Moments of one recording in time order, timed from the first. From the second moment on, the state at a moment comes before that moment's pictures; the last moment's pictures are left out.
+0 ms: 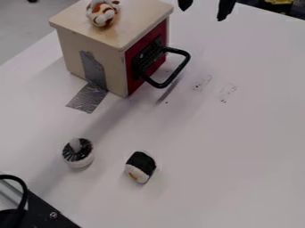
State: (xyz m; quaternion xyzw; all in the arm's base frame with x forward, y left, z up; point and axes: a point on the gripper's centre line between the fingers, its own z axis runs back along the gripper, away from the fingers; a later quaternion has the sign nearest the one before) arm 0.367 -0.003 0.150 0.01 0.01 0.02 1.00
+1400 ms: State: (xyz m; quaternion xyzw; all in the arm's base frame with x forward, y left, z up) arm 0.196 -0.015 0.040 0.09 0.03 -0.02 0.99
